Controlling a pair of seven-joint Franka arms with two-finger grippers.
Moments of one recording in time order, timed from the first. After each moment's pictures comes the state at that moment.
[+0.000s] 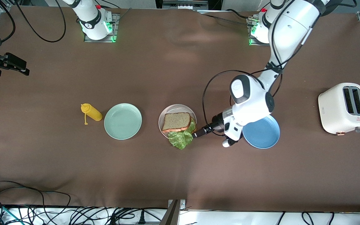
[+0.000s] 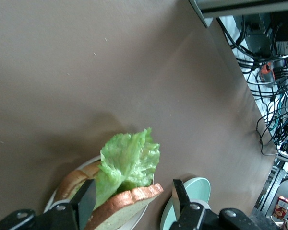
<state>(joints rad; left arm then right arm) -0.14 0.70 -0.36 -1.59 -0.76 2.60 -0.35 0.13 0.03 -0.17 -1.54 0.00 1.52 -0.08</state>
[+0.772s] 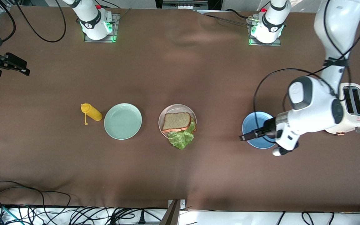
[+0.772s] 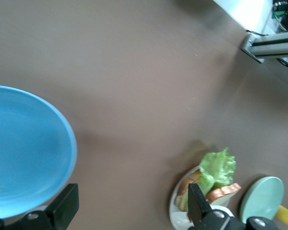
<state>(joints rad) 0.11 0.52 -0.30 -1.56 -0.34 2.13 -0.34 0.13 0.03 -0.16 -1.54 0.00 1.52 -0.08</state>
